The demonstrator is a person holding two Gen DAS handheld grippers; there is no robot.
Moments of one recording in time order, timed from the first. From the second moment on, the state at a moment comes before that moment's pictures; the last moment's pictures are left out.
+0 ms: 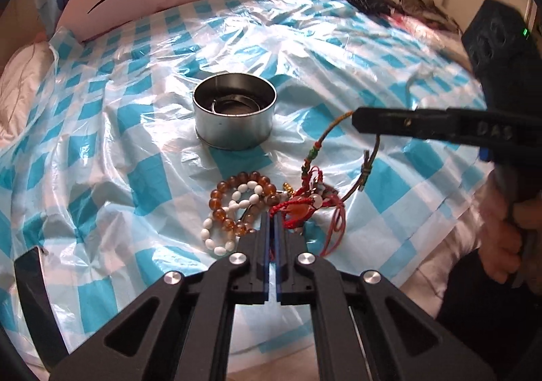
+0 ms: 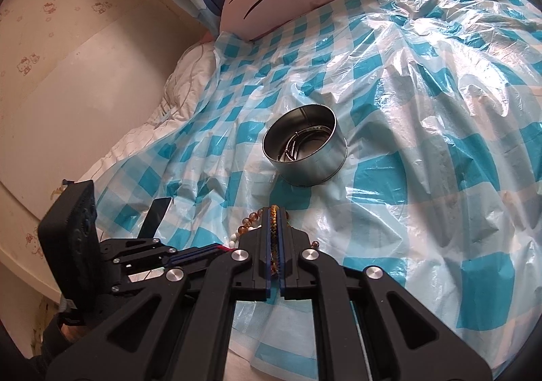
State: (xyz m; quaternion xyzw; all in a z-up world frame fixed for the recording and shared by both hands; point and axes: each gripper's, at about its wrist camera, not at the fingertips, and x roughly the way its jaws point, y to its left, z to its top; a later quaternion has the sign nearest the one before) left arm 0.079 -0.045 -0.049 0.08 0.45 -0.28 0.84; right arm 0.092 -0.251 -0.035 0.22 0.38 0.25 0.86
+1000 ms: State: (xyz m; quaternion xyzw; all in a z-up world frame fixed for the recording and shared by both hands) left arm 0.073 -0.020 -0.053 0.10 0.49 -0.26 0.82; right arm 0.084 -0.249 -0.027 0.22 0.36 0.25 0.87
